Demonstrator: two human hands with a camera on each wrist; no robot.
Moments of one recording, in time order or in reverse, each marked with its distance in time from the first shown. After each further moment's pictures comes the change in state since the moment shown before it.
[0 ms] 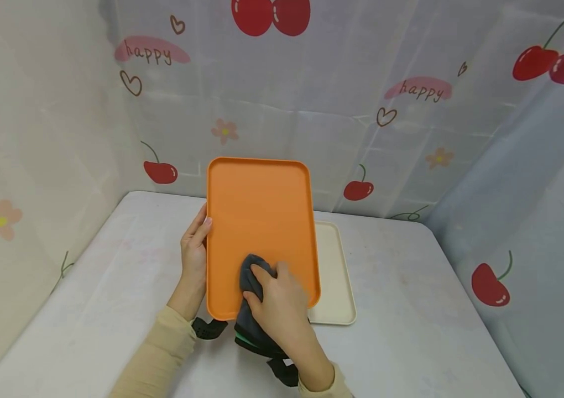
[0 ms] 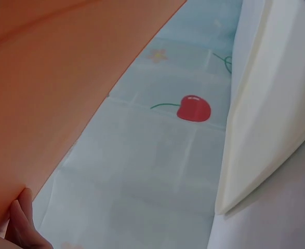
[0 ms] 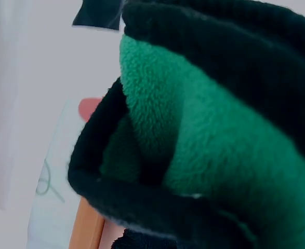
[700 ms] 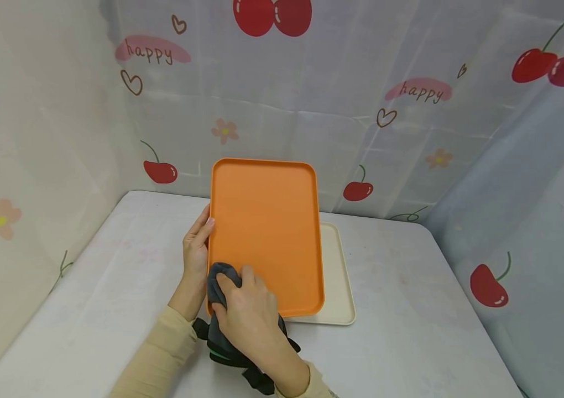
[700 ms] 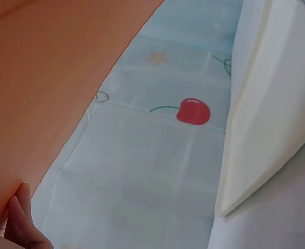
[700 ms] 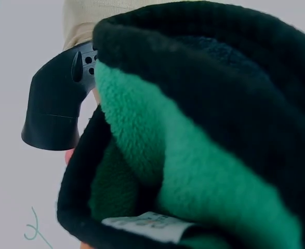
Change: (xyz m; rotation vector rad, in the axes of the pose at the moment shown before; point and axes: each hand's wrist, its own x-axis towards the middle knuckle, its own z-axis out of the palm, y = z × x) left_hand -0.001 -0.001 0.003 0.038 0.003 -0.031; right_hand 0.000 -0.047 0.009 -0.073 0.006 -0.139
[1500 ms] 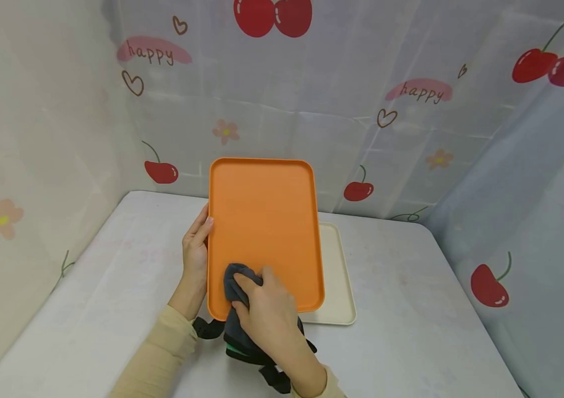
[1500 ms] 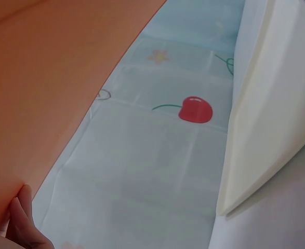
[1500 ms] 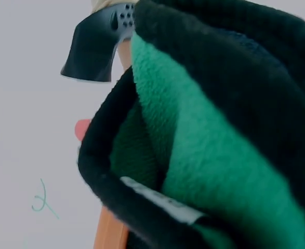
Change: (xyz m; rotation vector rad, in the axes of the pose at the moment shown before) left_hand 0.001 0.002 -0.001 -0.038 -0.001 0.010; right_hand -0.008 0.026 -0.006 0.071 -0.077 0.095
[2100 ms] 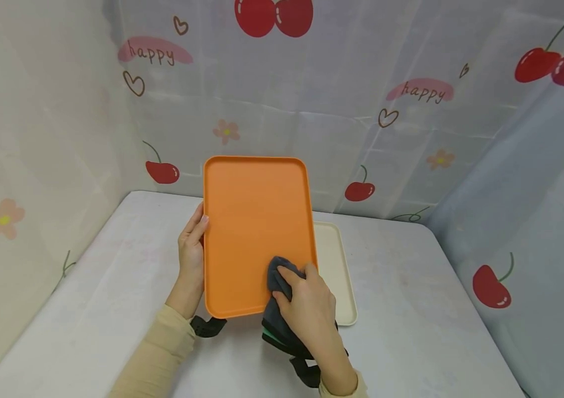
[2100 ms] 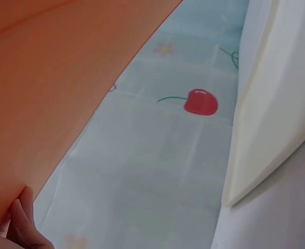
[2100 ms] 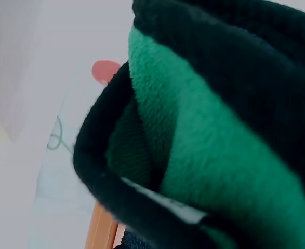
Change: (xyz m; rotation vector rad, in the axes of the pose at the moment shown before) left_hand 0.003 0.006 -0.006 -0.005 0.031 -0.001; right_hand -0.009 0.055 -0.012 -0.007 0.073 0.163
